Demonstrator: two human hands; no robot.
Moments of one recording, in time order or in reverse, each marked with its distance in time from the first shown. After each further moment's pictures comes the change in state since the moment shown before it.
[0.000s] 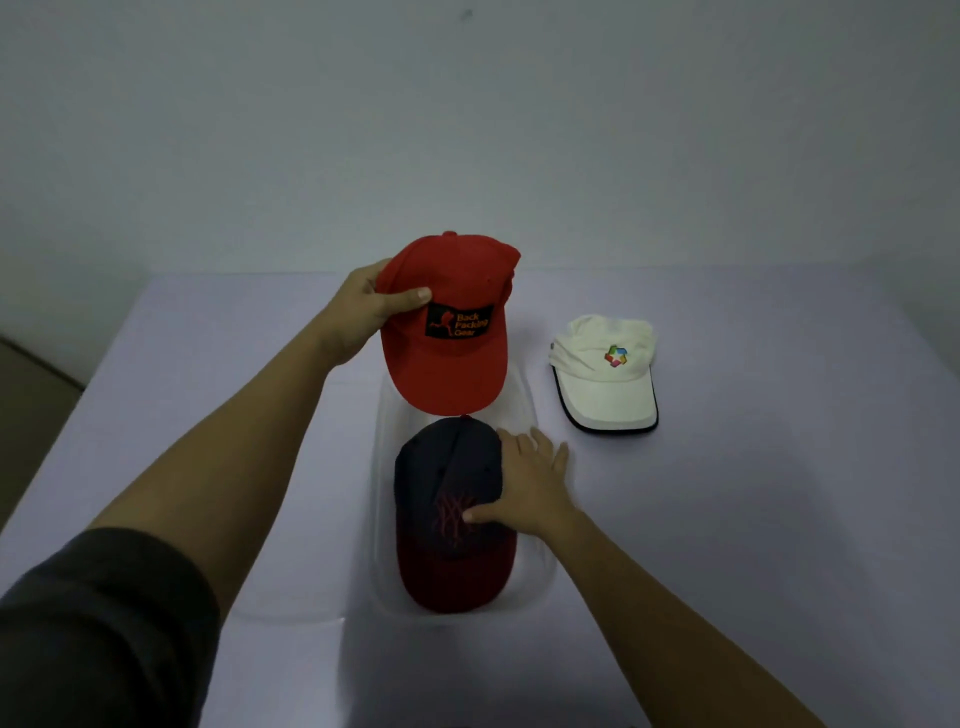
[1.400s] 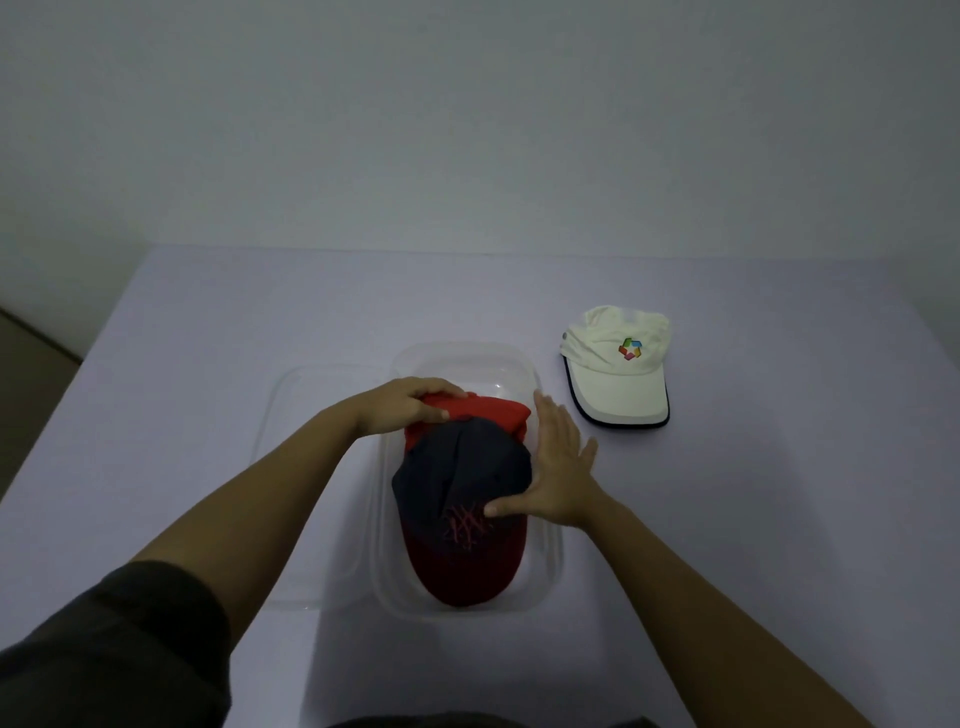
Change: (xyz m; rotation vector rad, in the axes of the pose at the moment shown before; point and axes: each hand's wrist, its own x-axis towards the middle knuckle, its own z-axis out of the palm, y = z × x) left_hand -0.038 -0.089 0.020 0.478 -0.448 -0.347; right_hand 0.001 0.026 -0.003 0.159 -0.007 -0.055
